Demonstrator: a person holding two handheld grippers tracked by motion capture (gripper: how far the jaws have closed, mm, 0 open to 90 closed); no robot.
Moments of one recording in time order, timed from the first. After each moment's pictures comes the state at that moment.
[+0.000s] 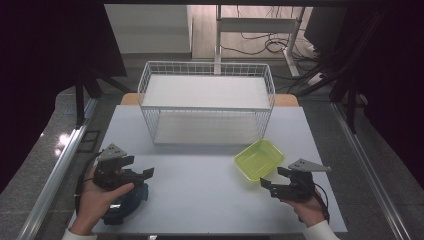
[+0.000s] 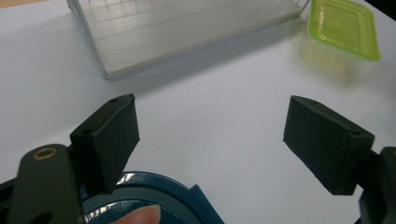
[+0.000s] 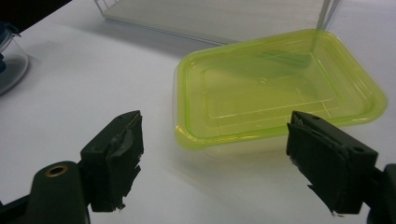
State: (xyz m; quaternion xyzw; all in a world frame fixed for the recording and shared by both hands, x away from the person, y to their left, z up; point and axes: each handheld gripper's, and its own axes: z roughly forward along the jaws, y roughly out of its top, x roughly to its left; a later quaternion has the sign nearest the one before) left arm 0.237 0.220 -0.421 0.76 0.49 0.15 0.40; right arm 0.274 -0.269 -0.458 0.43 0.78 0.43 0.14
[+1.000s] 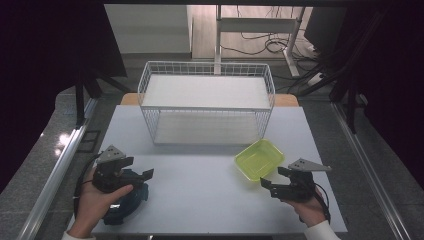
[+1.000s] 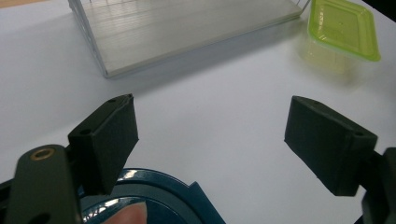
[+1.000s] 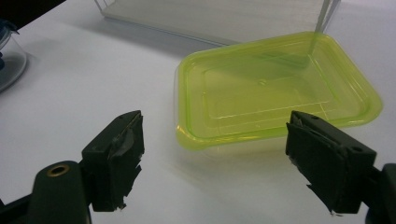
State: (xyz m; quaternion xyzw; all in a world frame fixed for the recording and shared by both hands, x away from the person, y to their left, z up) left arm 0.233 0.221 -0.424 0.75 0.49 0.15 0.41; right arm 0.273 -0.267 -0.454 0.43 0.78 0.43 0.14
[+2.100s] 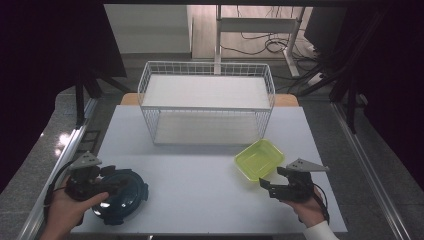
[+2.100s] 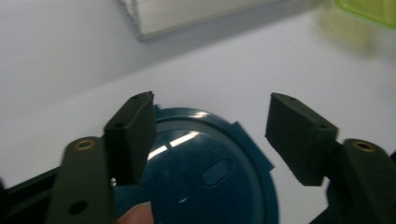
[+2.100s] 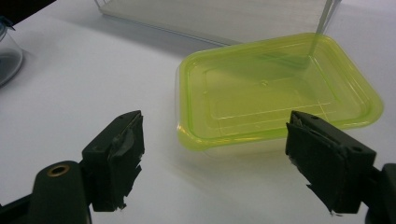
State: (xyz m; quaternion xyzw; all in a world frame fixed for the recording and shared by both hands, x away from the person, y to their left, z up) left arm 0.210 0.275 -0.425 0.76 0.51 0.14 0.37; right arm 0.271 -0.263 -0.452 0.42 0.79 0.42 0.15
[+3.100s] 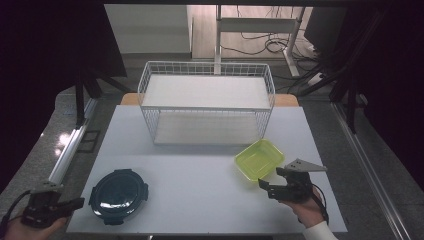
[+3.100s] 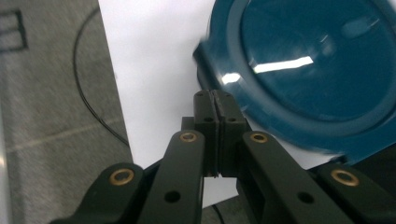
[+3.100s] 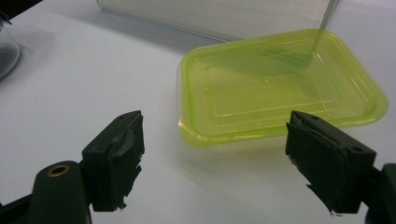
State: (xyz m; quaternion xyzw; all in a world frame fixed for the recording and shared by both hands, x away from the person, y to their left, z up) left arm 0.159 0.353 -0.477 0.74 0.61 0.11 0.26; right arm 0.271 -0.259 -0.453 0.42 0.79 0.41 0.15
